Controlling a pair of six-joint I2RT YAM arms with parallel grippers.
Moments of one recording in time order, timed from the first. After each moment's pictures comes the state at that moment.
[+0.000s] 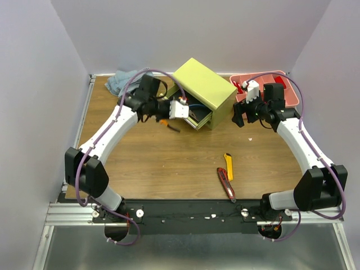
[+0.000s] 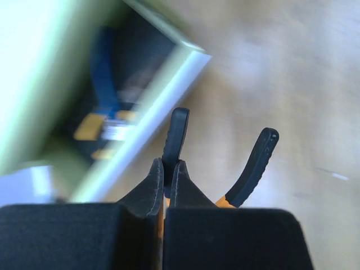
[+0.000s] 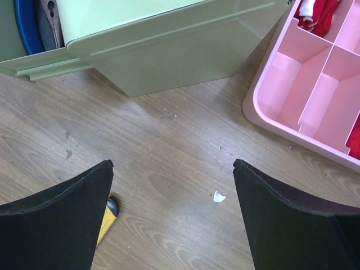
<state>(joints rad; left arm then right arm) -0.45 1.55 1.42 -0.77 0.60 1.16 0.12 1.37 1.15 -0.50 -0.35 -0.32</state>
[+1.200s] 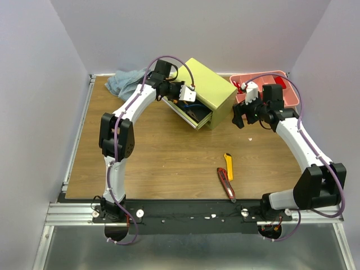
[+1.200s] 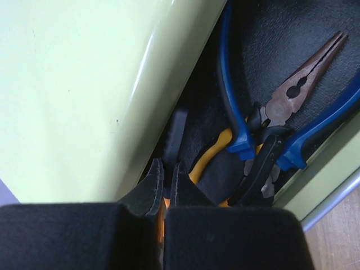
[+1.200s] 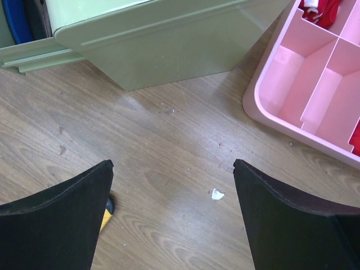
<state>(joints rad) -0.38 2.11 1.93 -0.63 0.66 1.38 0.12 1.38 1.14 -0.49 -0.34 -0.34</state>
